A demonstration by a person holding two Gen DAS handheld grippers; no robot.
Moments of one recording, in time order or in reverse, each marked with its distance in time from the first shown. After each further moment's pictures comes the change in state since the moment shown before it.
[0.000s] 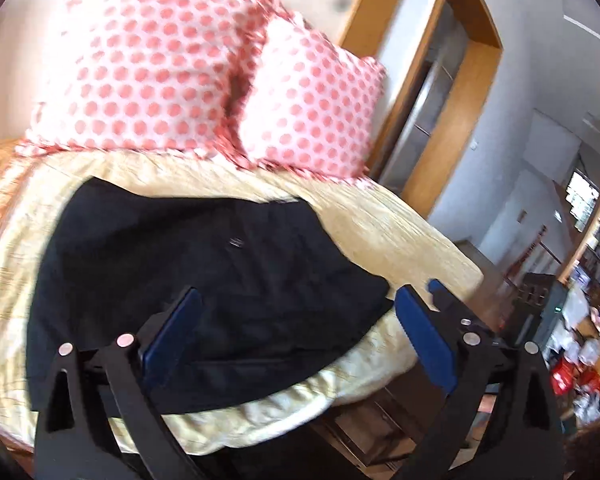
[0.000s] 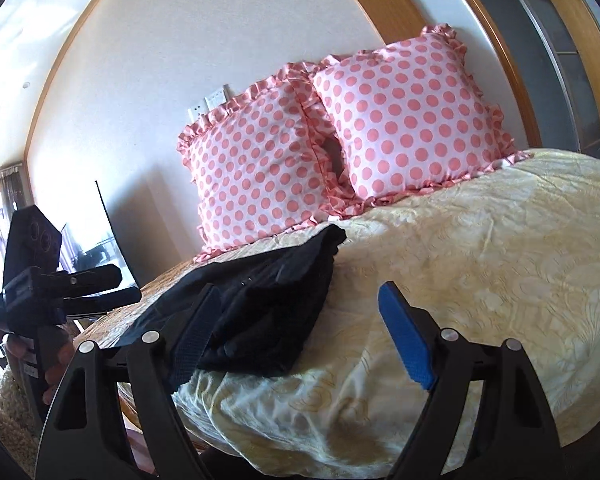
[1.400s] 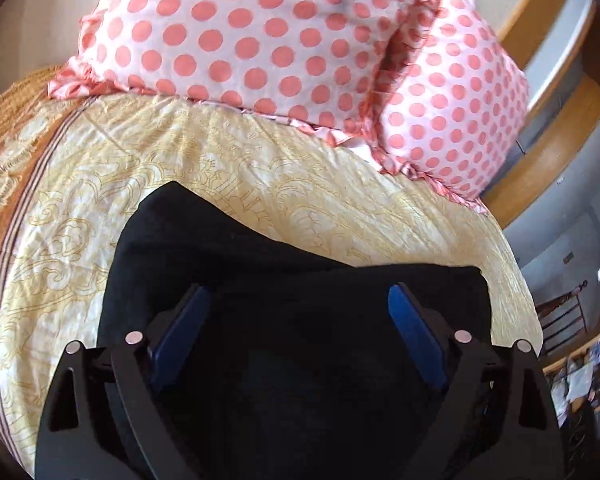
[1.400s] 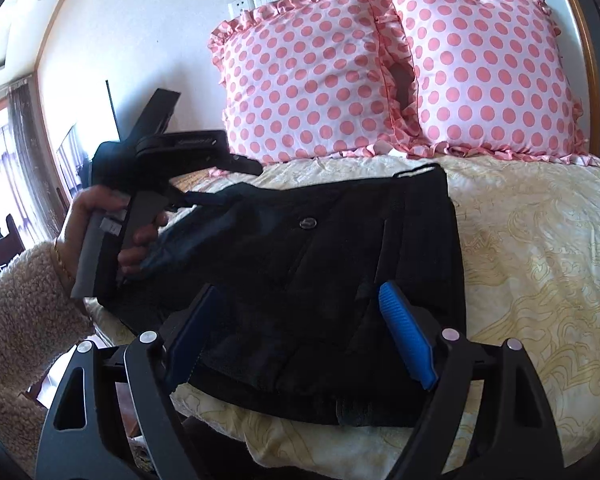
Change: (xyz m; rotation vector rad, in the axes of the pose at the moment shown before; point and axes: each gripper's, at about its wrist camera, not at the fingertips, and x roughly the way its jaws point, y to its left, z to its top) left arm 0.108 0.136 0.074 -0.198 0.225 0.139; right arm 0.095 0.069 -0.016 -0.164 0.288 0.013
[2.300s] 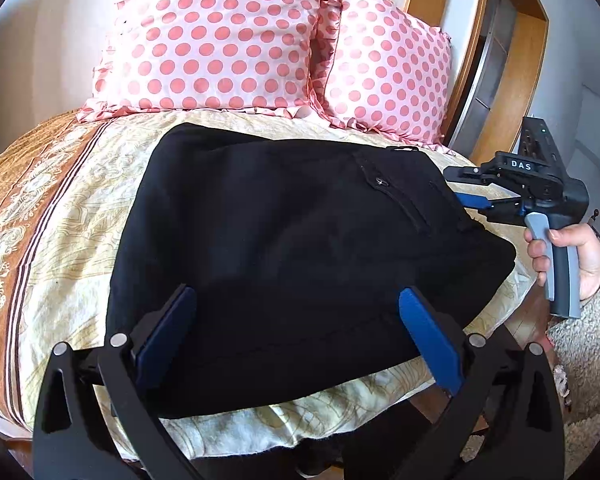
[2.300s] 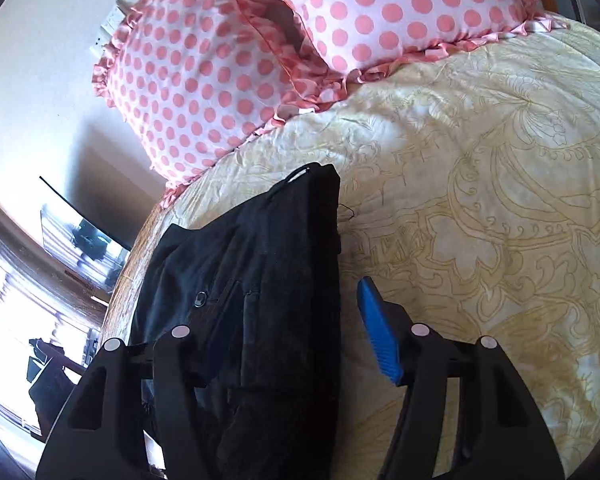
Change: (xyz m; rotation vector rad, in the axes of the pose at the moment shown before) left arm -0.070 -0.015 -0.151 0.217 -0.126 0.032; right arm 0.054 -0.126 0.053 0.469 0.273 0.025
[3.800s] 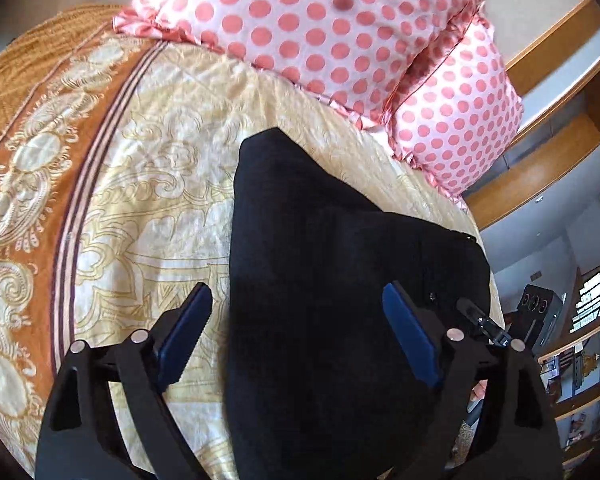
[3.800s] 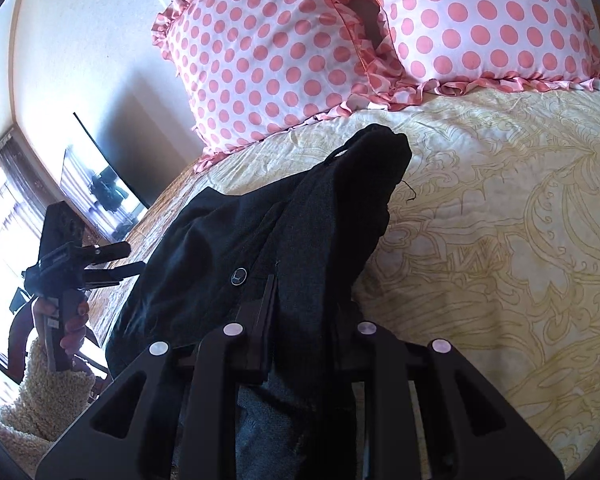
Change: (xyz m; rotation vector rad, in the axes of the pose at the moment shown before) left arm 0.042 0.127 0.096 -0.406 0.265 -0.137; right arm 0.014 0.040 -0.022 -0.242 -0.012 0.067
